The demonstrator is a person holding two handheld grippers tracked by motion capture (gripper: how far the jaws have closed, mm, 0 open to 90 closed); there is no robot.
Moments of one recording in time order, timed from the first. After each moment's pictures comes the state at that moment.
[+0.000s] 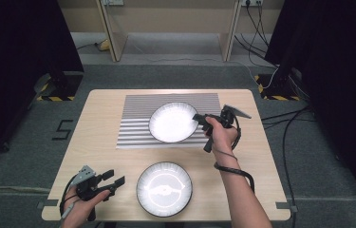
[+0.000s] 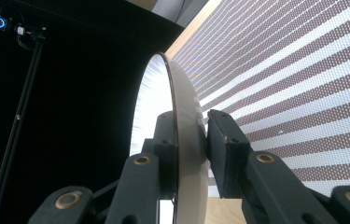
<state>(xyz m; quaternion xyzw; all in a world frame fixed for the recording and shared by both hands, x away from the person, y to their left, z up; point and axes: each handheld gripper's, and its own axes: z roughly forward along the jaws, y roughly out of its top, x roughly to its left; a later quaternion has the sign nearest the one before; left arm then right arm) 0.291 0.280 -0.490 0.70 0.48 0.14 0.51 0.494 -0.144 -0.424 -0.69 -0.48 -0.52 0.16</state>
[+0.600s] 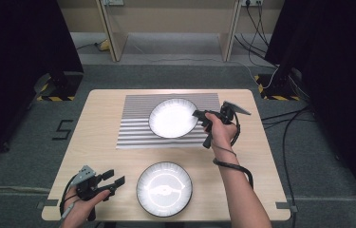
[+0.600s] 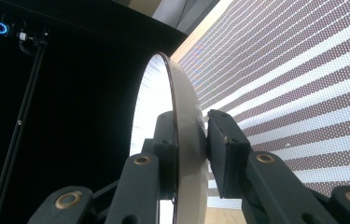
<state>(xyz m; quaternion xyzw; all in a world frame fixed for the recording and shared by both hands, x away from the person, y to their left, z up) 0.291 0.281 -0.490 0.70 0.48 0.14 0.51 0.504 -0.142 -0.418 -0.69 -0.47 -0.53 0.15</state>
